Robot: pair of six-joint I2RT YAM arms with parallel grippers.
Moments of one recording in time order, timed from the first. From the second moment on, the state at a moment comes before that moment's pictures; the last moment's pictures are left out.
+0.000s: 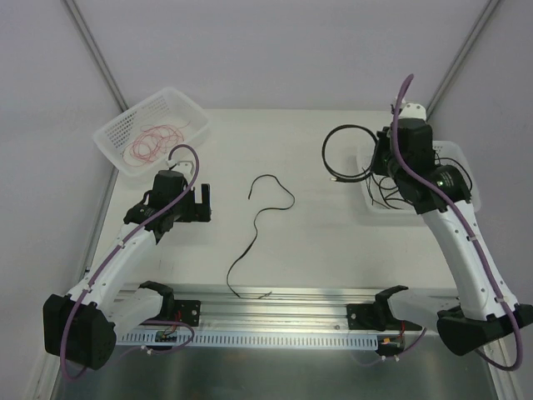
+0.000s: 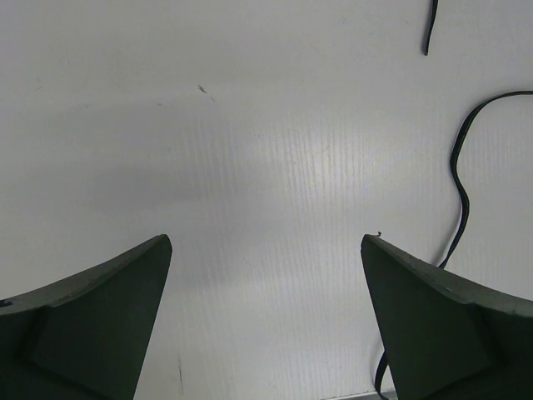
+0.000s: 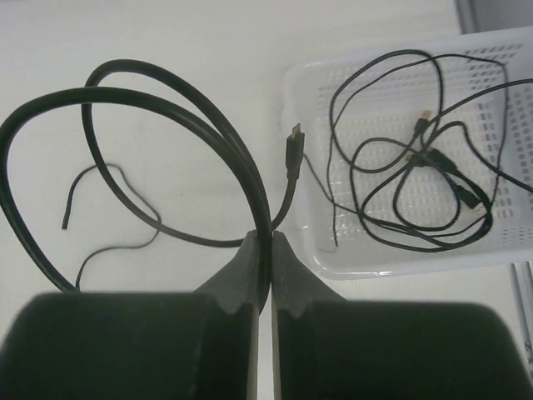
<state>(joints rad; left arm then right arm) -0.27 1.00 0.74 -0.53 -0.05 -0.21 0.41 1.16 1.47 -0.88 0.36 0.29</state>
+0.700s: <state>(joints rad) -0.27 1.00 0.74 -0.53 -0.05 -0.21 -0.19 1.35 1.33 -0.77 0.21 0.39</state>
